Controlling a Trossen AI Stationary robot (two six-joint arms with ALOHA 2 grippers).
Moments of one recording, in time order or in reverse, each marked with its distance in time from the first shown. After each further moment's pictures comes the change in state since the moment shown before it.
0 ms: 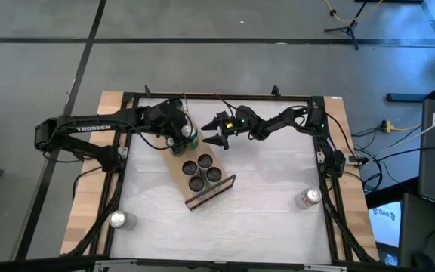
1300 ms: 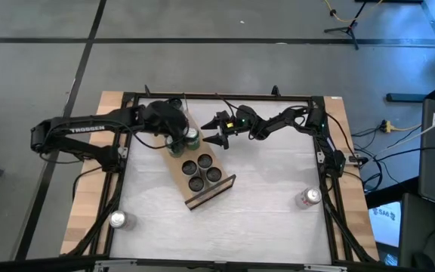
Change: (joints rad) left arm -0.007 -0.052 0.000 0.049 0.007 -0.001; right arm -0.001 0.000 0.000 0.023 0.000 0.000
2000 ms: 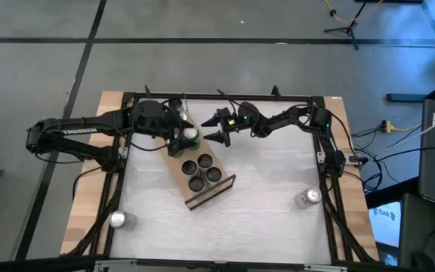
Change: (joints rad) left arm -0.069 -0.085 0.000 0.176 0.112 -0.113; right arm -0.009 -0.044 0.001 -0.008 -0.034 0.000
